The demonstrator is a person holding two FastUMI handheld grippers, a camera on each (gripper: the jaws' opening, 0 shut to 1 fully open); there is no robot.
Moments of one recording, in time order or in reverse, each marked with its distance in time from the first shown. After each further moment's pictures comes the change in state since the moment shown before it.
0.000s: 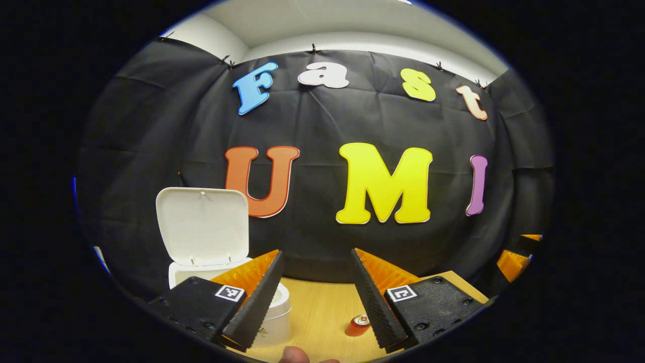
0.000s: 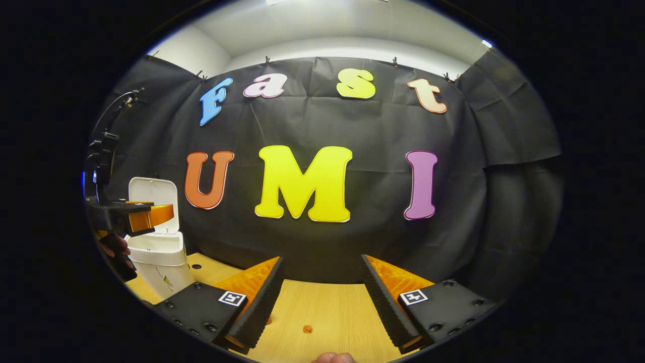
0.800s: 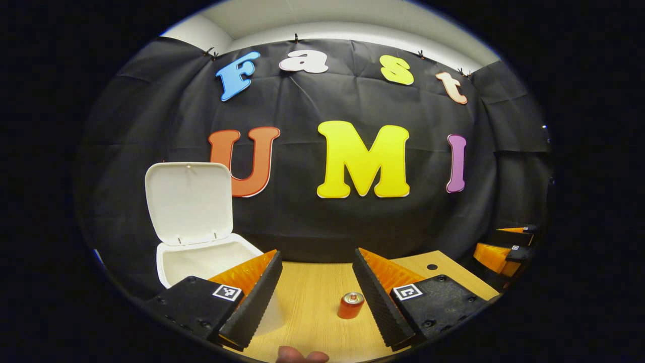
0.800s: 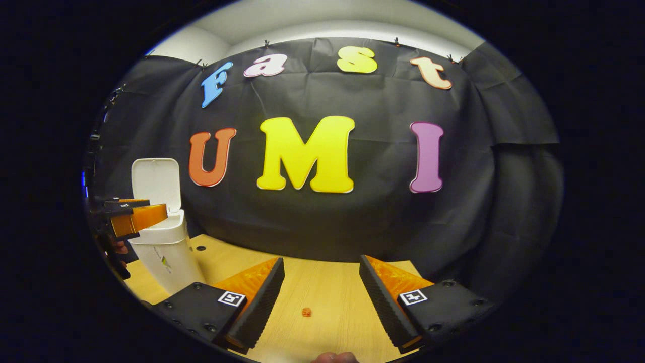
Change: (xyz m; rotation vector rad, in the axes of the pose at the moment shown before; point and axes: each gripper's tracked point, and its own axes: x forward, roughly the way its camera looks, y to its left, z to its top) left arm -0.033 -0.014 -0.065 0.018 0.138 -0.077; right arm 0.007 -0.007 -0.085 0.015 0.201 0.090
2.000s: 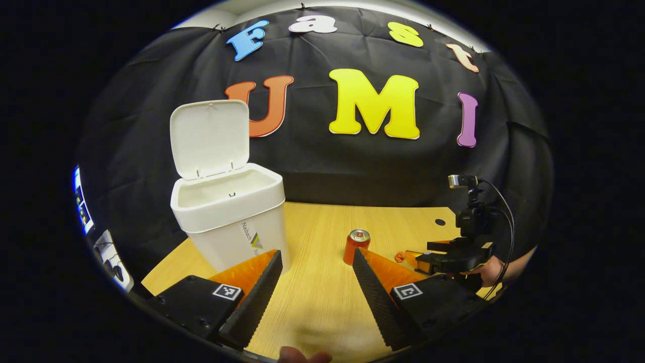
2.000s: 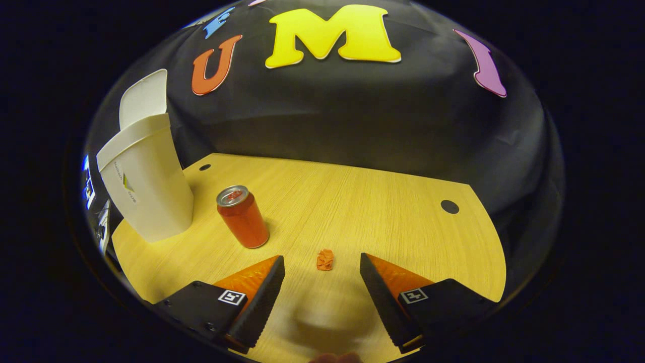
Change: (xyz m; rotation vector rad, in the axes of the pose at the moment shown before) left arm -0.066 -0.002 -0.096 -0.009 0.289 0.130; right arm 0.136 0.021 -0.226 -0.034 0.486 0.137
